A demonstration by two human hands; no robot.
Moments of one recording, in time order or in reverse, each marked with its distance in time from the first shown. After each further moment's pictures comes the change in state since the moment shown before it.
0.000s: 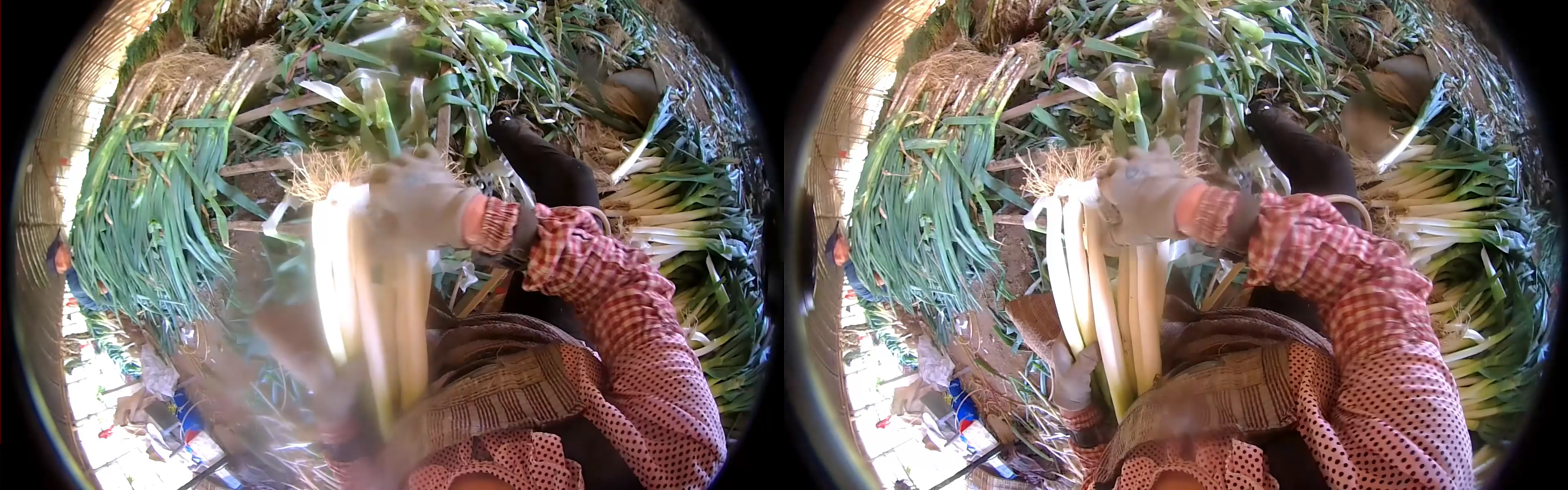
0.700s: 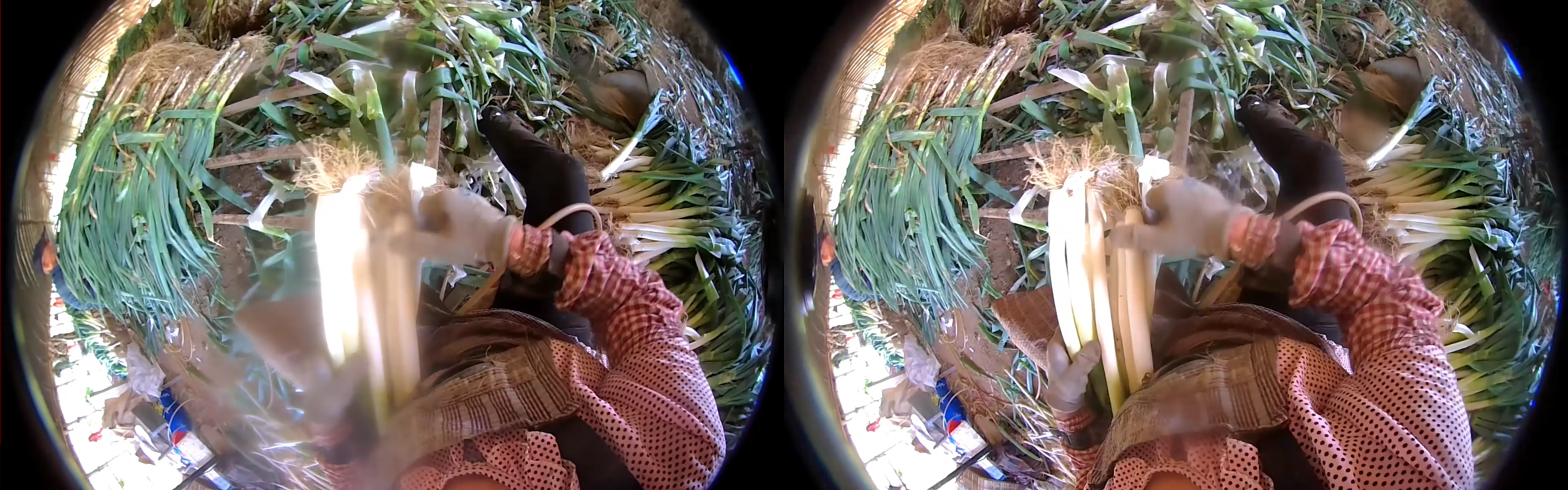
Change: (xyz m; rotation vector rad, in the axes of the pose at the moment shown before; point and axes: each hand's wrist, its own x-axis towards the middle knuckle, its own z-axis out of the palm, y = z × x) left_hand 0.002 -0.004 0.006 0.090 -0.075 0.121; right_hand -0.049 0.020 0.039 0.620 -0.181 0.261
